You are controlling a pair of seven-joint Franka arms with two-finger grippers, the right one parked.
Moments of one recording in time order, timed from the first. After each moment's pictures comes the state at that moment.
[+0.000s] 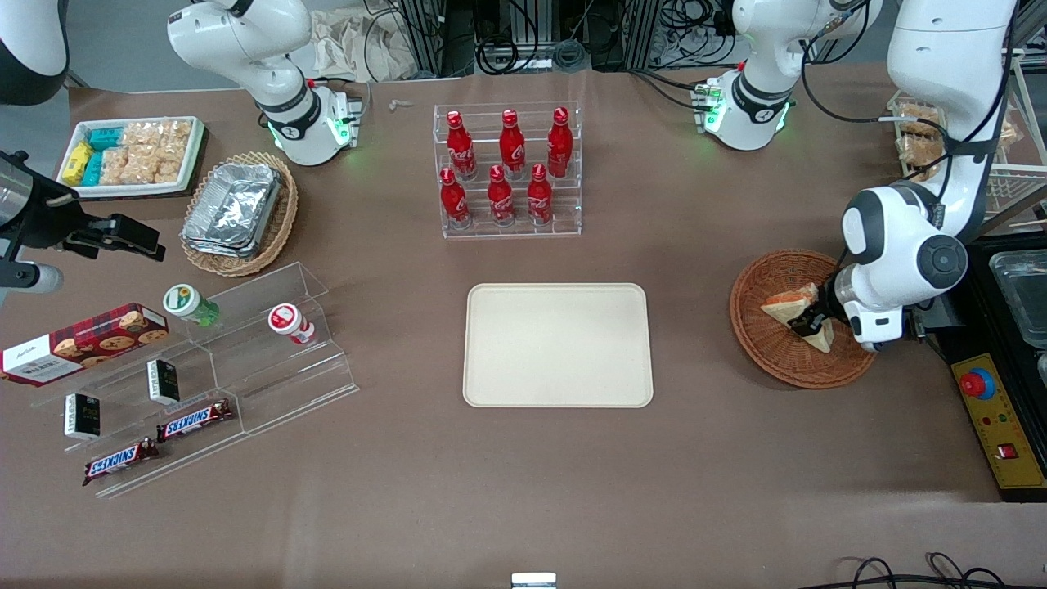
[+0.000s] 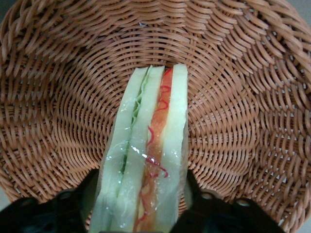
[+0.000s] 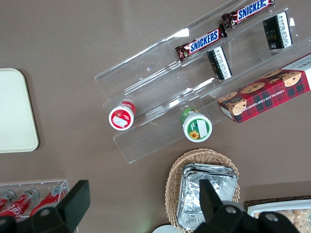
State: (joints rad) arm -0.04 0.28 0.09 -2.24 -0.08 2.37 -0.77
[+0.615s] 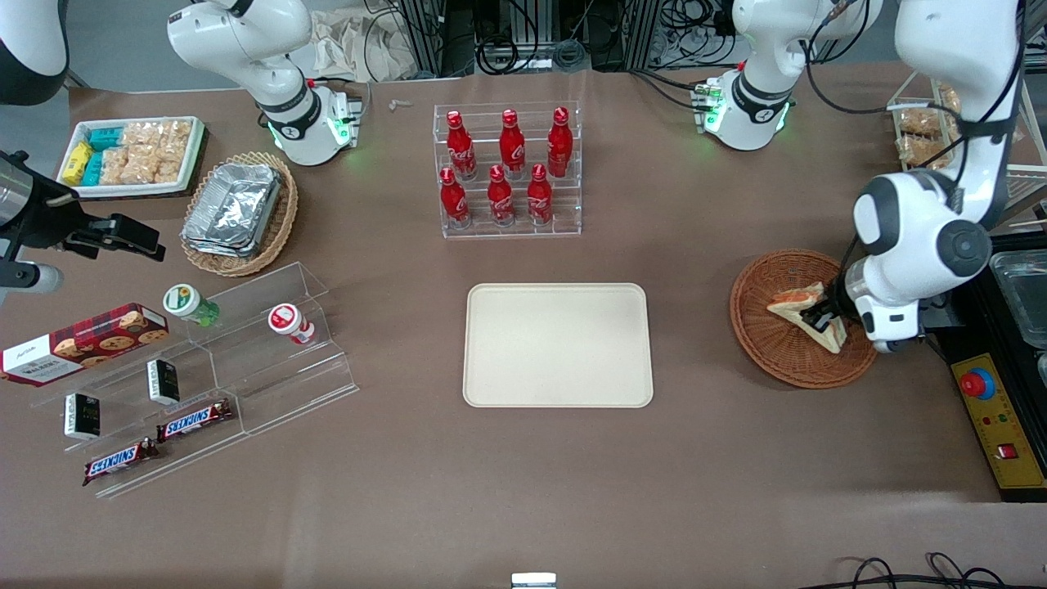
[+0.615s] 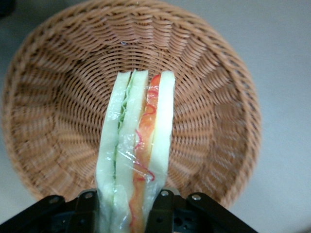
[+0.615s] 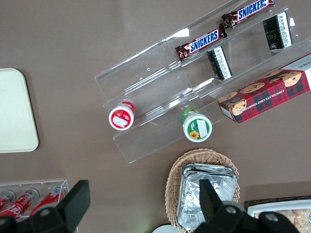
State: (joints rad) arm -0.05 0.17 0.08 -2.18 -0.08 2.23 -0.77
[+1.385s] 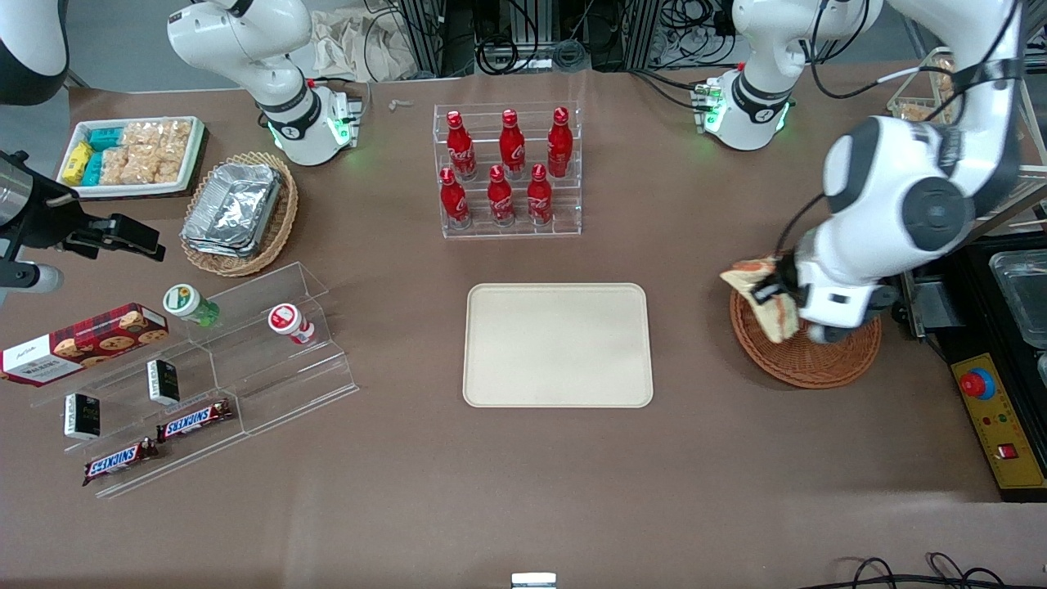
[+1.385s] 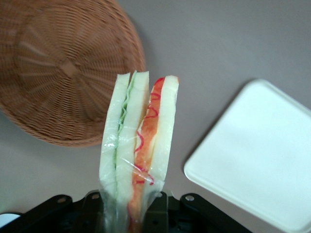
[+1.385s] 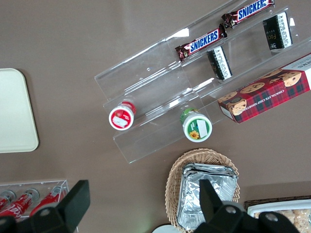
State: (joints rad) arm -0.07 0.14 -0.20 -1.89 -0.07 1.87 -0.74
